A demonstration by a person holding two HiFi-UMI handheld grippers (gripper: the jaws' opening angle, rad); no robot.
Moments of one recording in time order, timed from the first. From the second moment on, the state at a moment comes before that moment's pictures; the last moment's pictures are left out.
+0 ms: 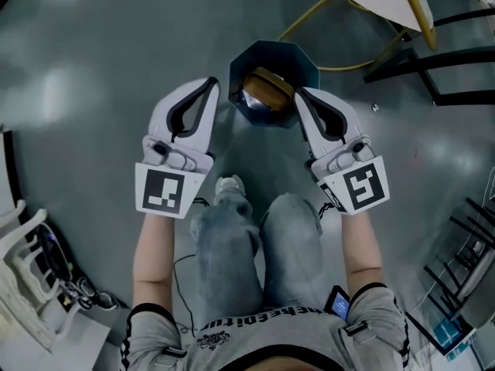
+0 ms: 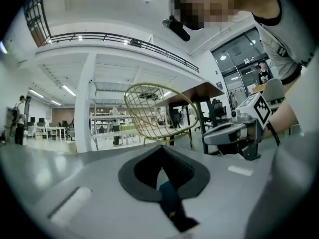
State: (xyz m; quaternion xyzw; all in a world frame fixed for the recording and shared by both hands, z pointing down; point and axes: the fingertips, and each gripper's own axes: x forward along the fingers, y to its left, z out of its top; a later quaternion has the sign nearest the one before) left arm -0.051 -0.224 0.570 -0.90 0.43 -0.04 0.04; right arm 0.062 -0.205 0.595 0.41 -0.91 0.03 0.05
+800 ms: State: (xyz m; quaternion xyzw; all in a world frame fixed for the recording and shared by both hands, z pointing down) left arm -0.058 -0.172 0.377 -0.89 0.45 -0.04 0.00; right arm 0.069 -0.149 0.395 0.45 -0.89 0.05 0.06
